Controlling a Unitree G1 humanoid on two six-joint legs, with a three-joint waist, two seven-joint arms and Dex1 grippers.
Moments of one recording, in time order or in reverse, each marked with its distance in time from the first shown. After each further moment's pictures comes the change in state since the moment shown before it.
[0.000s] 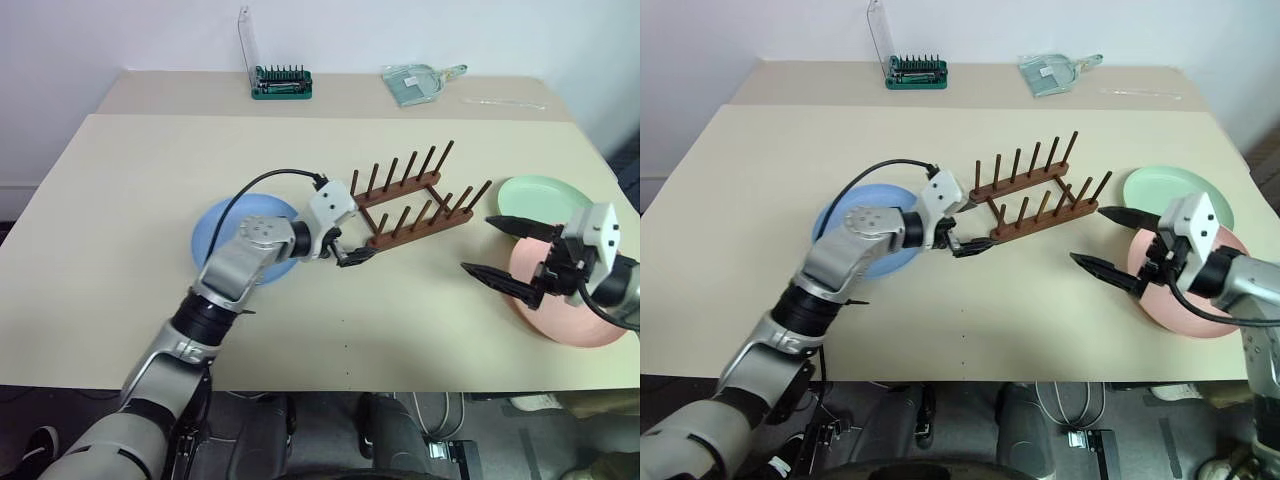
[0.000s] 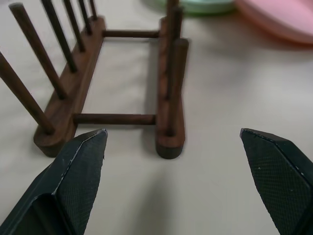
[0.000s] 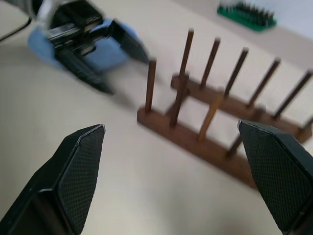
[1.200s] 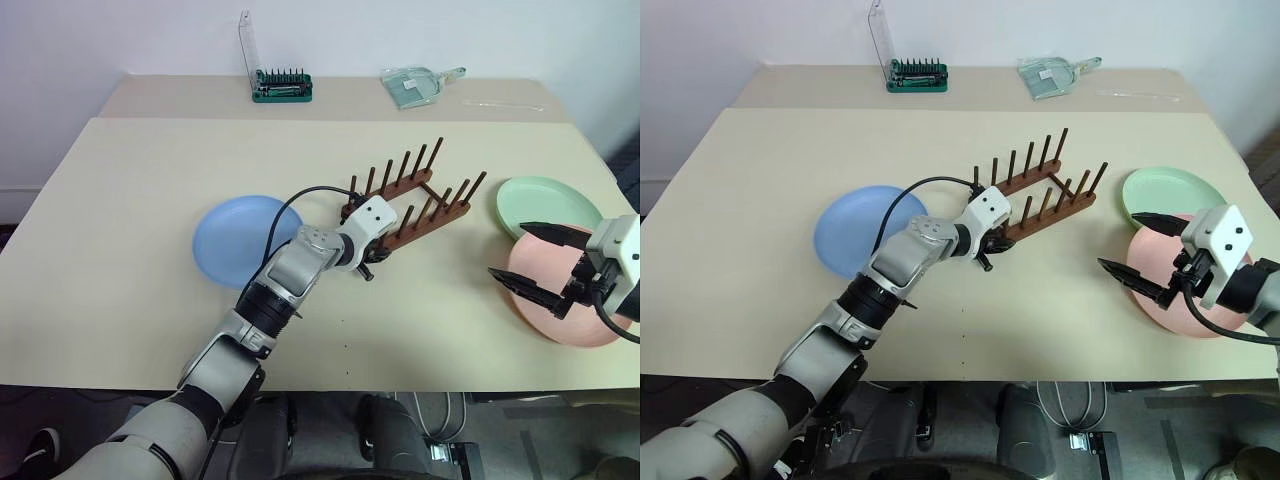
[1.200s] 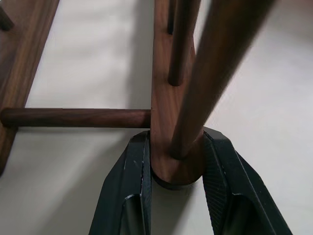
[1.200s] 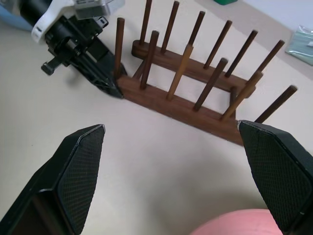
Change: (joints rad) left arm -0.072 -0.217 -0.032 0.261 0.145 0.088 0.086; right arm 0.065 -0.019 -0.078 -0.025 -0.043 -0.040 -0.077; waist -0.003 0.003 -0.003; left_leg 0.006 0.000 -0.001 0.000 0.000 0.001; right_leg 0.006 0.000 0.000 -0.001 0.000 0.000
